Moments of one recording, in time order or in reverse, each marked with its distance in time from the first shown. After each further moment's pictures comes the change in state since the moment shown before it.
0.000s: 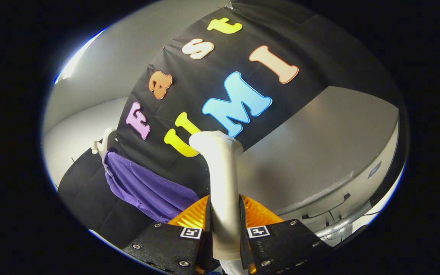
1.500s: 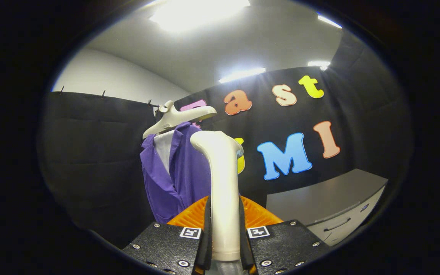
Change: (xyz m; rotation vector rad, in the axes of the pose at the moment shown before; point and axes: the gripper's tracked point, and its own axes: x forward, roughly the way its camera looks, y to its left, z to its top) arm -0.020 0.242 -0.083 -0.609 -0.323 0.068
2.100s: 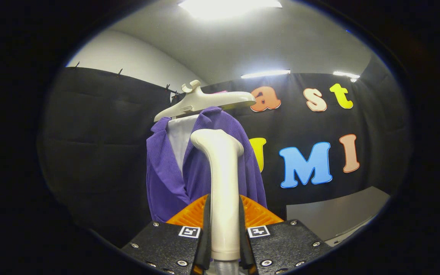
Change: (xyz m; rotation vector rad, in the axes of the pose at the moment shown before) arm 0.079 0.054 -0.028 -0.129 0.027 0.047
